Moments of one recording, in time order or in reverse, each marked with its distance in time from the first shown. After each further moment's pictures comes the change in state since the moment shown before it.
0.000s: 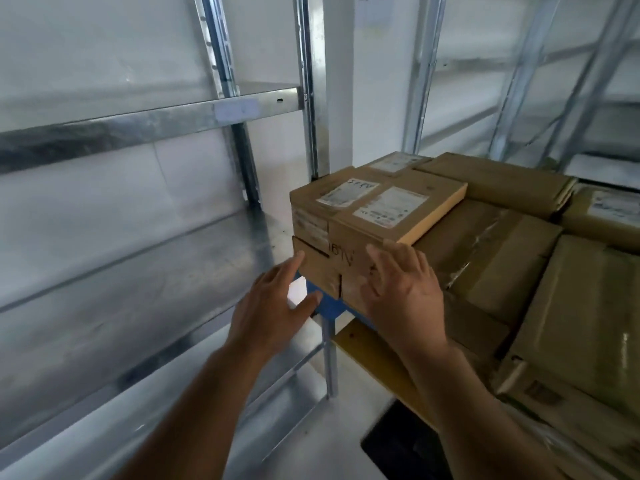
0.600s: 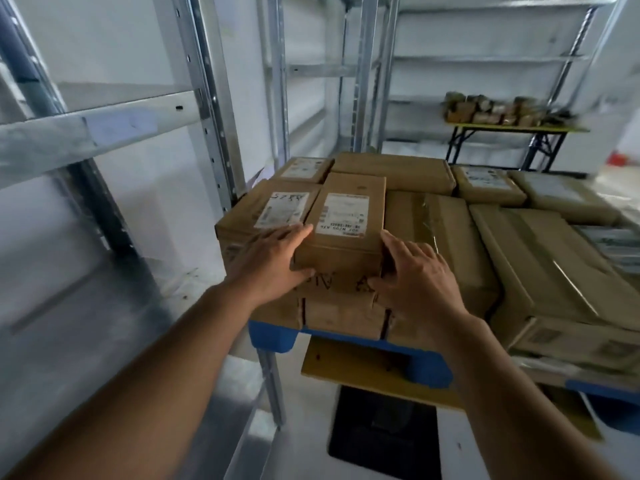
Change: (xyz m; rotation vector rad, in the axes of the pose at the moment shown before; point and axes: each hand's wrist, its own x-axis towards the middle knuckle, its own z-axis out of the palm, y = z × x) left_hand 0.178 -0.021 0.017 0.027 -0.209 0.739; right_hand 0.035 0.014 0.015 -0.391 -0.141 0.454
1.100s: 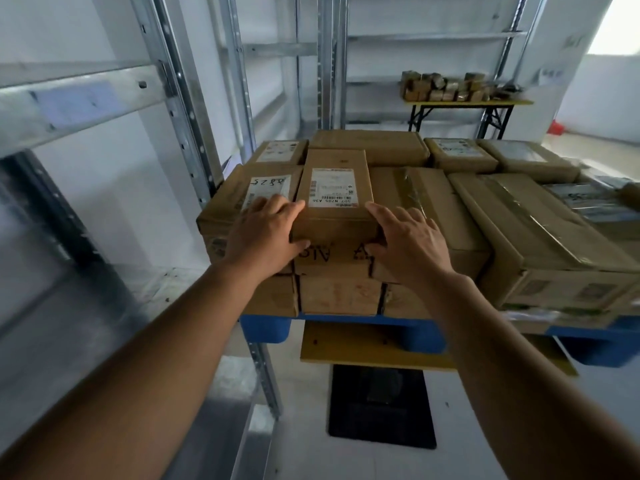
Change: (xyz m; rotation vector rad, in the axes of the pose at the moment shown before) left_hand 0.024 -0.010 0.010 0.169 0.111 0.146; right_hand 0.007 -0.010 0.007 -0.123 0.102 0.038
